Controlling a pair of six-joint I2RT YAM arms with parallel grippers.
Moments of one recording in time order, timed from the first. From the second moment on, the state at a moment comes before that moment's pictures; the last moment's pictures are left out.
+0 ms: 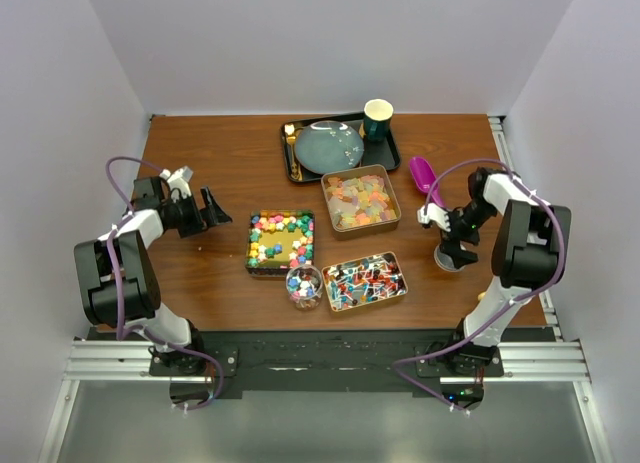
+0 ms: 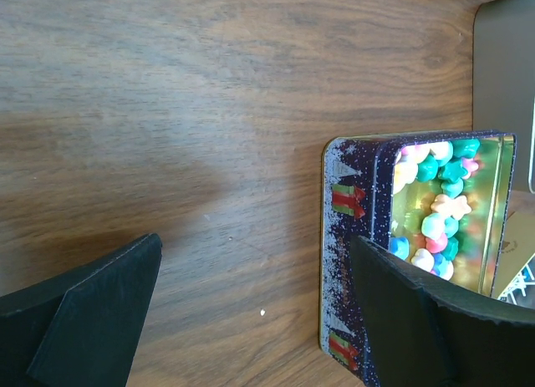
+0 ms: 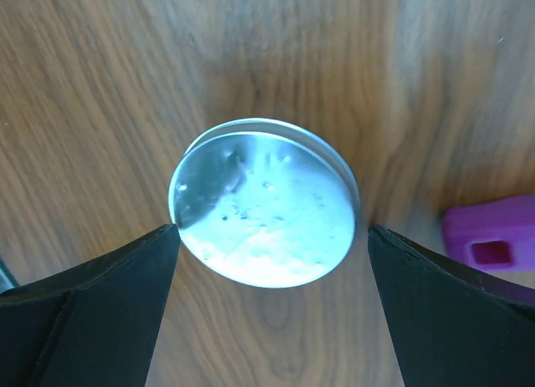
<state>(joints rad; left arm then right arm) 0.29 1.58 0.83 -0.23 0.64 -0.10 -0.17 1.83 1.21 -1.12 -0.28 -1.65</state>
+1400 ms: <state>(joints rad) 0.28 1.60 0.73 -0.06 0.71 -0.17 0.14 1.53 1.24 -1.13 -0.38 -1.48</state>
